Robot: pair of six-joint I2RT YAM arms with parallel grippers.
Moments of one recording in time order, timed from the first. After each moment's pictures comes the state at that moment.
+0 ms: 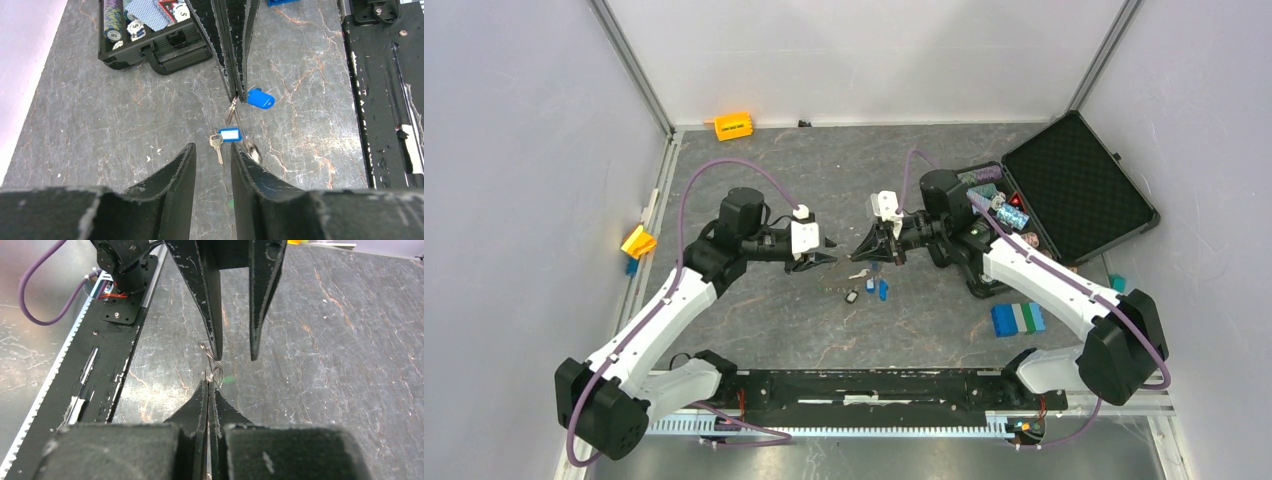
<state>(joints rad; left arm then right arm) -0.47 1.05 0.88 -0.36 0.87 0.72 0.66 1.35 1.03 -0.13 -0.99 -0.47</state>
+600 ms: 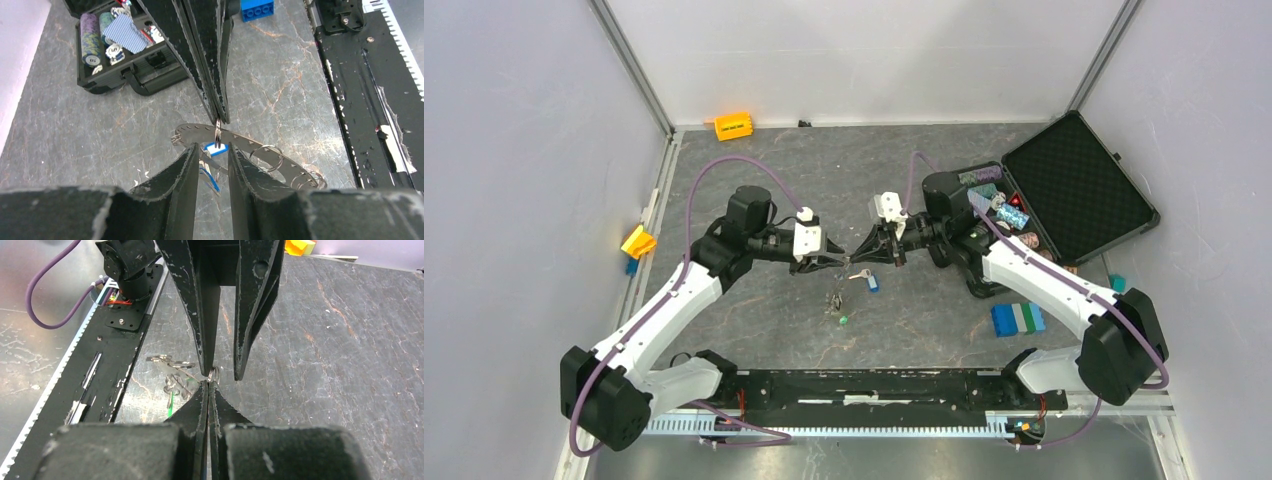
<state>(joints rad) -0.49 1.10 0.89 -0.35 0.96 0.76 0.65 1.35 0.99 -0.03 -1.04 -0.43</state>
